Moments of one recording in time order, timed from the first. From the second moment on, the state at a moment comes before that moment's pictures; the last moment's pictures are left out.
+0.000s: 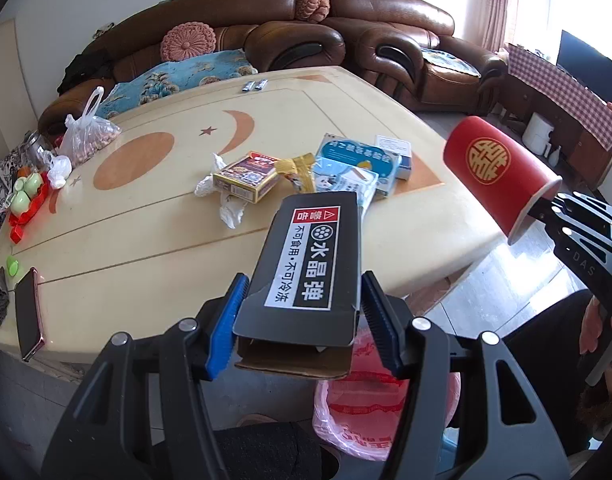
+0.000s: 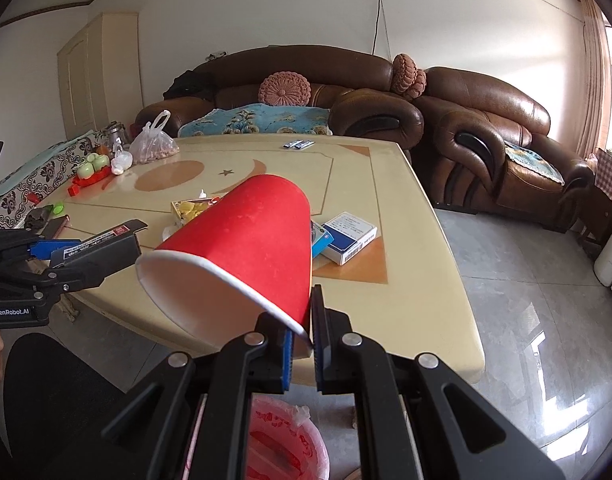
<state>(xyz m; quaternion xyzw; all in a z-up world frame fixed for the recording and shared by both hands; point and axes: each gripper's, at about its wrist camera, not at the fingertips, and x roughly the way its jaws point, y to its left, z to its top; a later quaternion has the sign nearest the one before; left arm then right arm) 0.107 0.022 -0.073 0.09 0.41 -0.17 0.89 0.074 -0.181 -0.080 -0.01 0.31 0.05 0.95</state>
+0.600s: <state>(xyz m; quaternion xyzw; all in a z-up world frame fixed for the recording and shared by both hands) 0.058 0.009 -0.085 0.10 0.42 -0.20 0.88 0.021 -0.167 -0.079 -0.03 0.33 0.08 0.94</state>
